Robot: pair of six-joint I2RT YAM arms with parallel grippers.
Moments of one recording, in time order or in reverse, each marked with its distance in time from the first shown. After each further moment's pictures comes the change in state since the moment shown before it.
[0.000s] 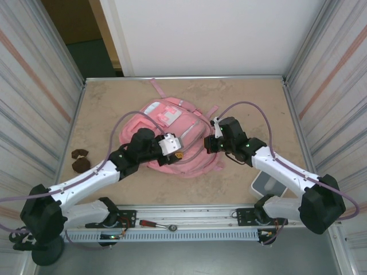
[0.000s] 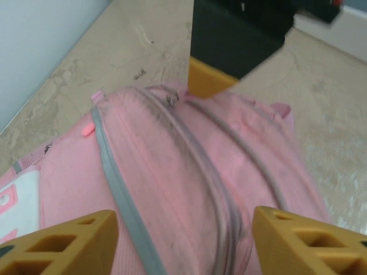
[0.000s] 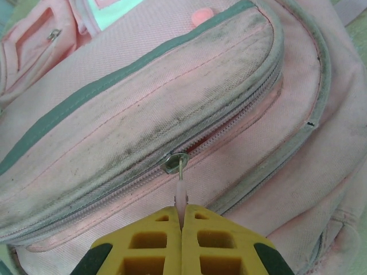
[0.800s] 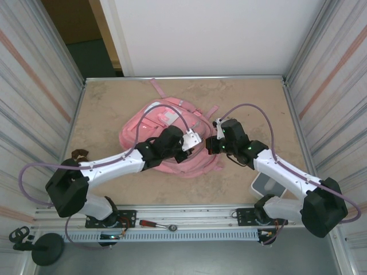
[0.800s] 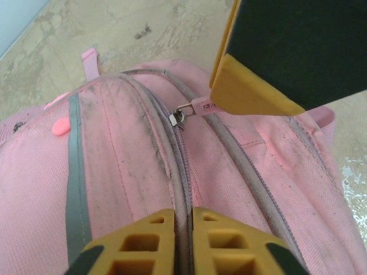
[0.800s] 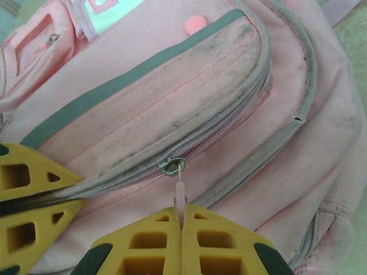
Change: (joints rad) left arm -0.101 0.298 0.197 -0.055 -0.223 -0.149; right arm -0.012 -0.038 -0.045 0.034 0.004 0.019
